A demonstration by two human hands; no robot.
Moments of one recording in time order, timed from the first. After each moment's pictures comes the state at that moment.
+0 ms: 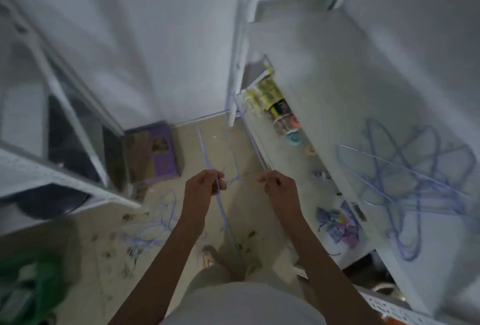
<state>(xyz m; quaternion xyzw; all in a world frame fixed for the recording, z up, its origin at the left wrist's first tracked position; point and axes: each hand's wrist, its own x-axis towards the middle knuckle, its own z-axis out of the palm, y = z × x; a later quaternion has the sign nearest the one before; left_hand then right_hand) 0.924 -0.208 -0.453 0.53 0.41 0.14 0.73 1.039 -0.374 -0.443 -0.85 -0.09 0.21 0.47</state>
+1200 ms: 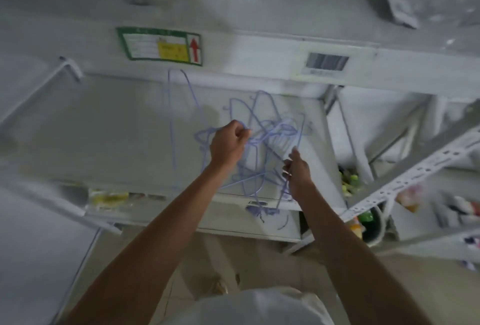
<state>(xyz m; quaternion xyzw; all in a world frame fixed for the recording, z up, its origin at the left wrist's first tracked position) 1.278 -0.486 -0.370 0.84 -0.19 -0.04 0.50 1.161 -0.641 -0.414 -0.49 0.44 -0.14 0.74</state>
